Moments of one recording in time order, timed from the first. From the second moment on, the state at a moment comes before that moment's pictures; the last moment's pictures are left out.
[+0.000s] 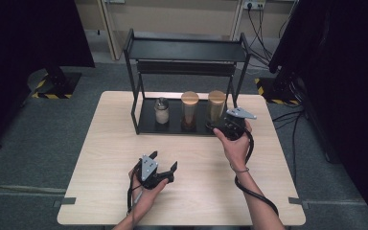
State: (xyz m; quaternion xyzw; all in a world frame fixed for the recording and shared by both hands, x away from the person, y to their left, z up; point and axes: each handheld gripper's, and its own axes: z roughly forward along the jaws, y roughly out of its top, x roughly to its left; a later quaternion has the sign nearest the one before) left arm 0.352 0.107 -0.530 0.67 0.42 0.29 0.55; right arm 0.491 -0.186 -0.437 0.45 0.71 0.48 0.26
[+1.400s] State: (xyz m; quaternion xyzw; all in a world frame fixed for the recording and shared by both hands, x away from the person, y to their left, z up) left arm 0.352 0.108 -0.530 0.66 0.42 0.28 0.55; right arm 0.454 -0.209 -0.461 0.44 0.72 0.48 0.23
